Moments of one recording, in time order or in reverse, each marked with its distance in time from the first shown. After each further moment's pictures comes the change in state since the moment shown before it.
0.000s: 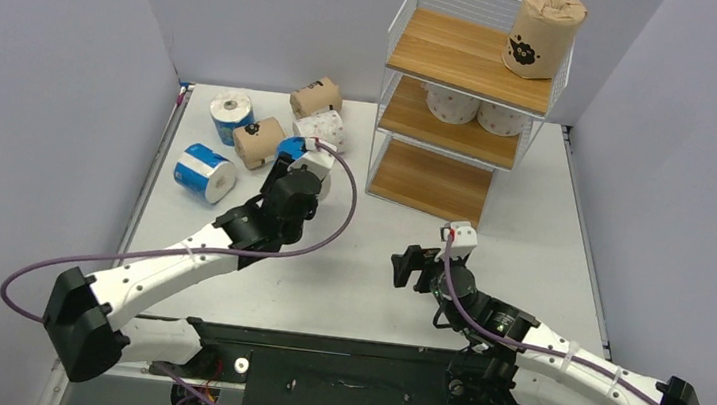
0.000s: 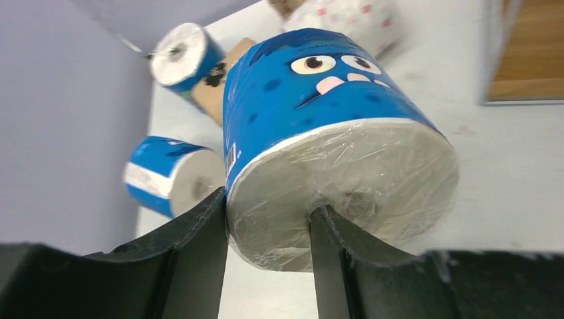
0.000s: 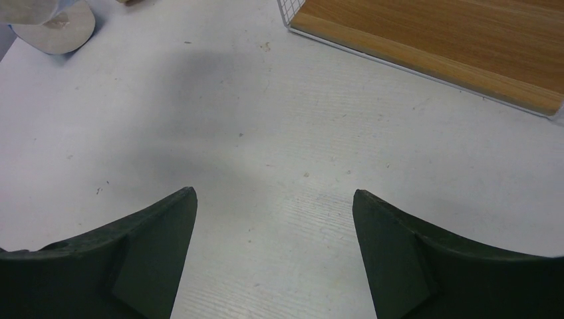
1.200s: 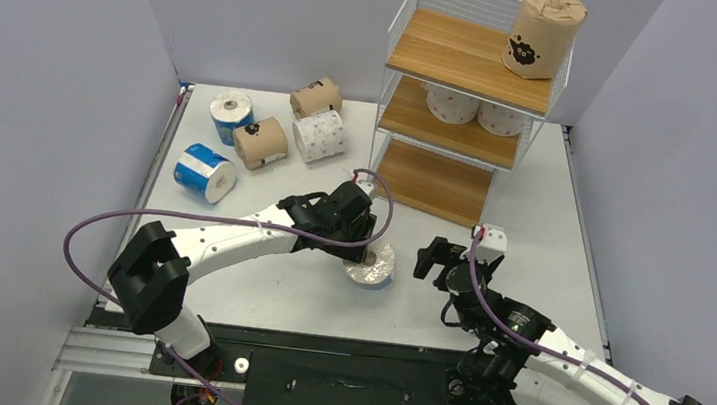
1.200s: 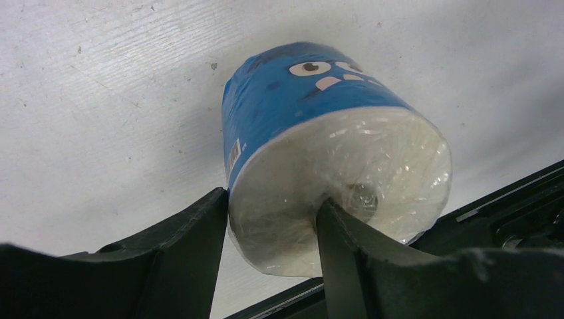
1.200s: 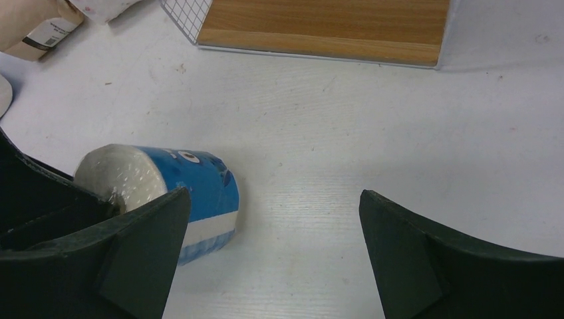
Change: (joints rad) left arm -0.090 0.311 0.196 -0.414 0.814 -0.743; right arm -0.064 -0.083 0.058 -0.285 0.177 0.191
